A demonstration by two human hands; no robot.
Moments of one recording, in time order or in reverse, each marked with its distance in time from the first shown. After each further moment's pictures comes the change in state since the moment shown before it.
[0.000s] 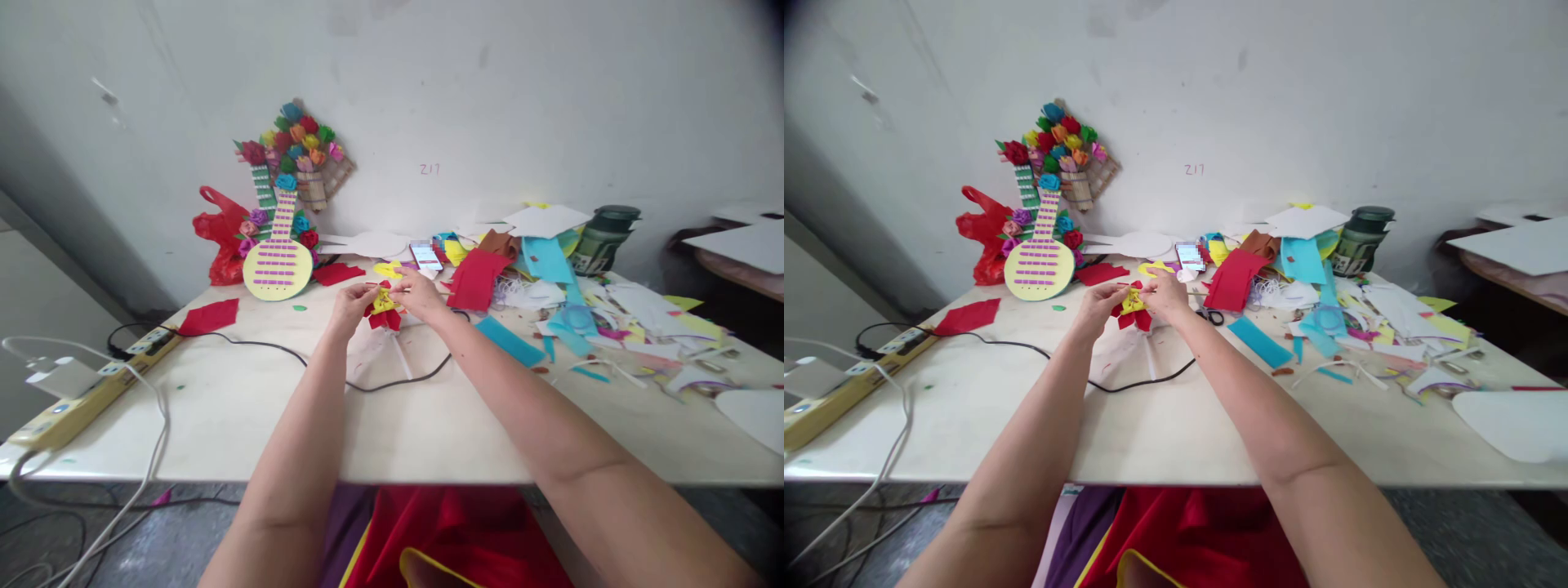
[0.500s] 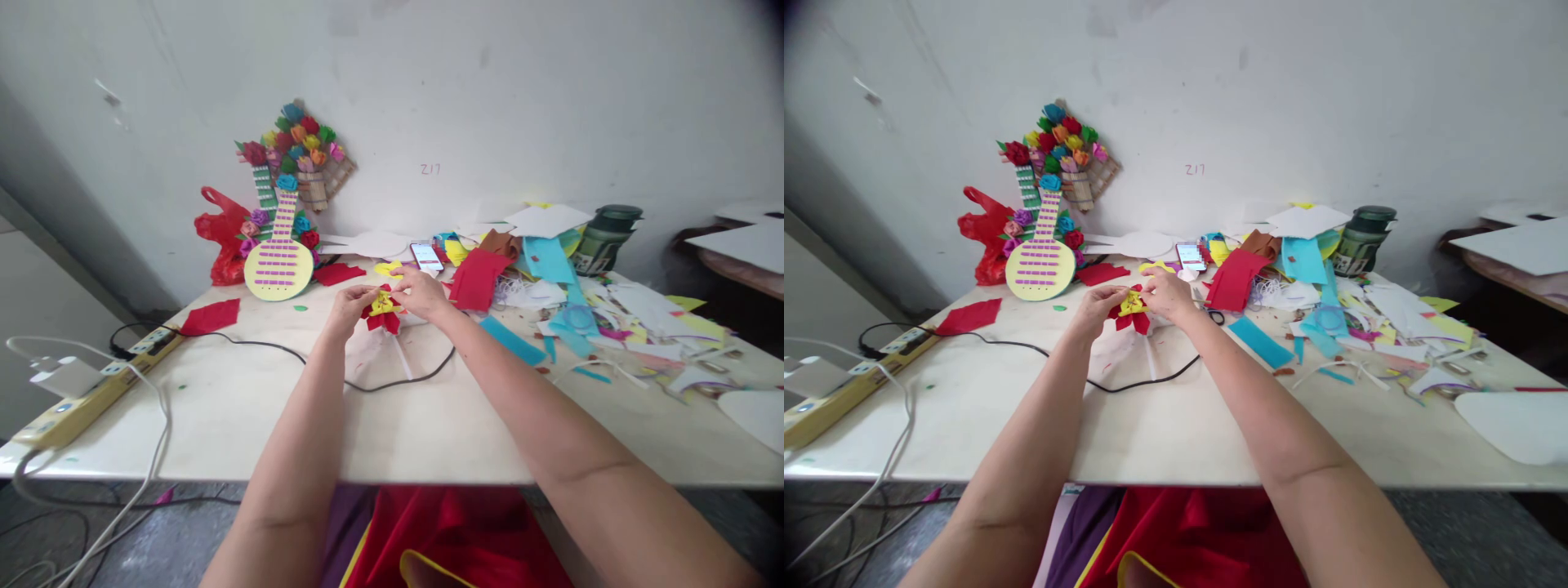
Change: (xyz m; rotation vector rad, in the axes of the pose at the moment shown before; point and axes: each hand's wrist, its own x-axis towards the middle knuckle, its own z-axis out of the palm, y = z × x) left_hand 0.000 -0.001 -0.006 -0.046 -0.015 -0.074; right_hand 0.001 0.002 -0.008 -0.187 -0.020 -0.192
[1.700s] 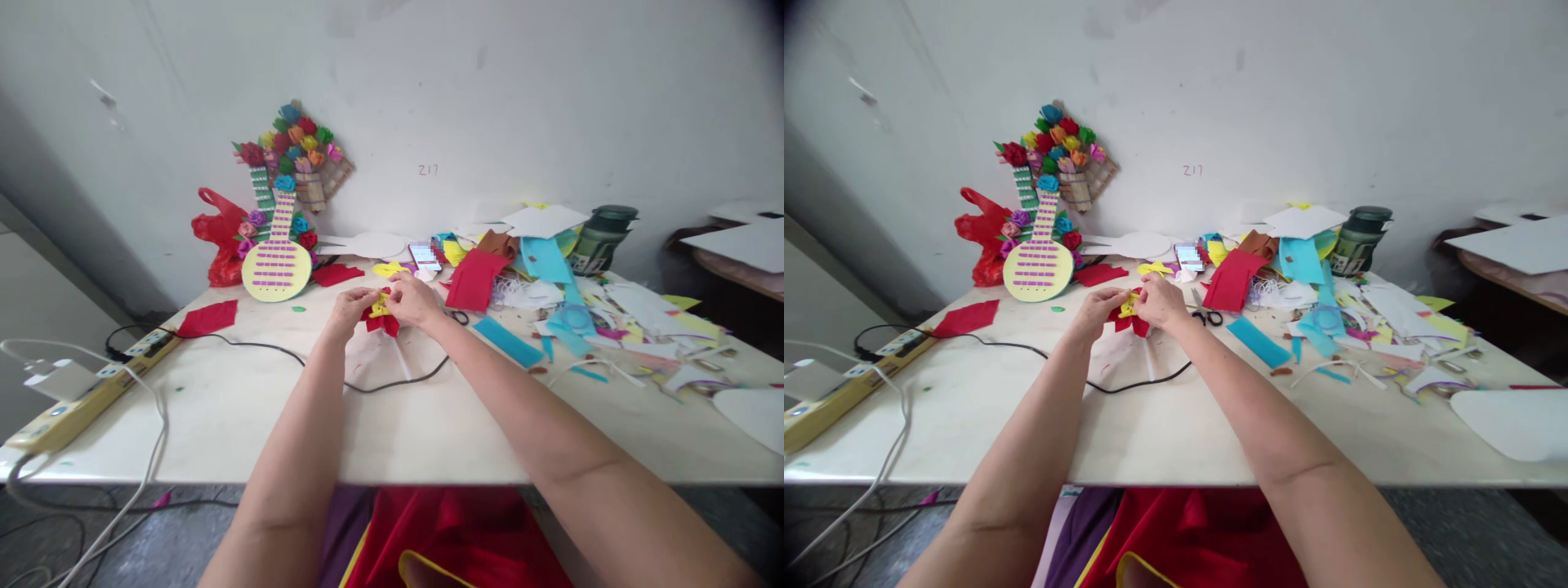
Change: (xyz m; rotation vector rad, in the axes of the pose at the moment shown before) left_hand 0.001 -0.005 -0.001 0.049 -0.022 -0.073; right_hand -0.010 -0.016 0.007 -0.120 -0.018 0.043
